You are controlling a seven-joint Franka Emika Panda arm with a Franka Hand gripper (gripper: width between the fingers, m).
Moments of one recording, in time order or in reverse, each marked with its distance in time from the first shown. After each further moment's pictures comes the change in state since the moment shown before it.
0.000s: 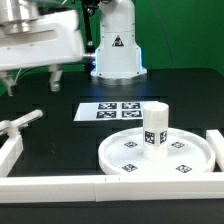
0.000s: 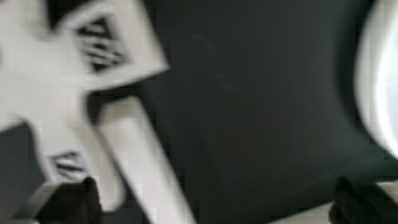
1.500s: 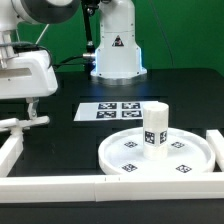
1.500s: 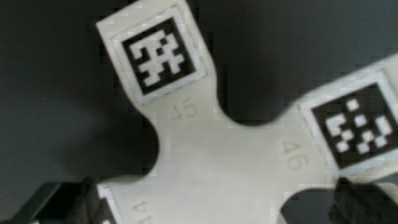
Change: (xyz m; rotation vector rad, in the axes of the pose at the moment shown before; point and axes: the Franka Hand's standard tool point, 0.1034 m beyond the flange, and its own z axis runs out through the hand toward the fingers) arm -0.018 0.049 0.047 -0.042 -0.071 0.002
